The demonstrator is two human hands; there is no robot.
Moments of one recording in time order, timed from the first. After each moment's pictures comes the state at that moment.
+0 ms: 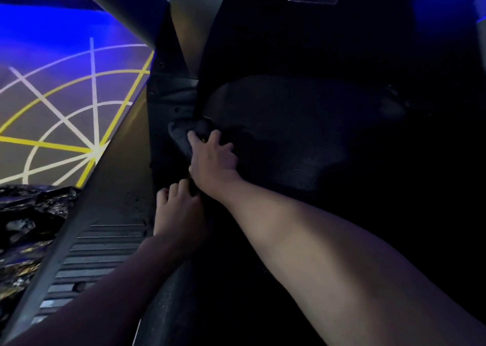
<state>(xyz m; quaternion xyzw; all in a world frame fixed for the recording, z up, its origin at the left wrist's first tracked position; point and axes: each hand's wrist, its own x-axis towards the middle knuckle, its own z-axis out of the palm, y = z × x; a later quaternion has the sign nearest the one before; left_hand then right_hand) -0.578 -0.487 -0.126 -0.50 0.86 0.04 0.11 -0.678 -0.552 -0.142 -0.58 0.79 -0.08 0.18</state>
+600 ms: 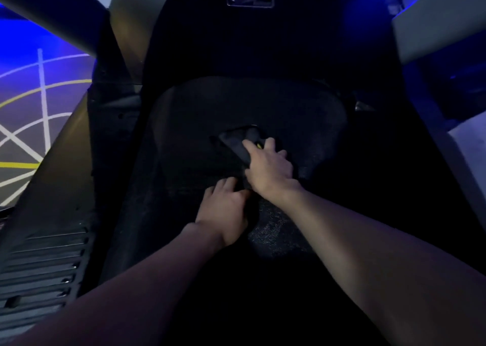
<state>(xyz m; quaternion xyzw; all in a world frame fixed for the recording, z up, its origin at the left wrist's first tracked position) -0.717 -0.426 -0.134 -0.36 0.91 0.18 0.10 -0.858 -0.433 -0.142 -0.49 0.85 -0.04 0.18</state>
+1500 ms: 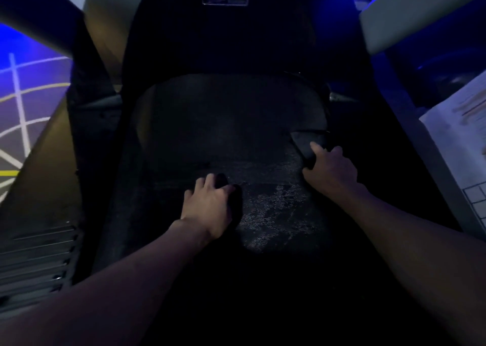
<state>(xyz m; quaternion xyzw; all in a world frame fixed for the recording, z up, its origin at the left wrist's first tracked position) -0.710 -0.414 -0.124 -0.40 0.89 0.15 0.14 -0.958 -0.320 -0.131 -0.36 0.92 -0.02 0.16</state>
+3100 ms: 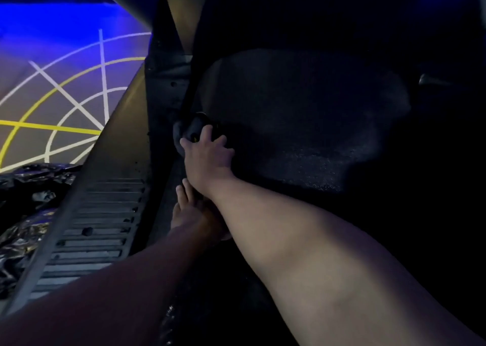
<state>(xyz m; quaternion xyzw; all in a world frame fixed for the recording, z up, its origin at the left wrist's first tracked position) -0.590 -0.403 -0.132 -0.58 0.75 0.20 0.25 -0.667 -0.469 -0.130 -0.63 0.76 -0.05 0.16</state>
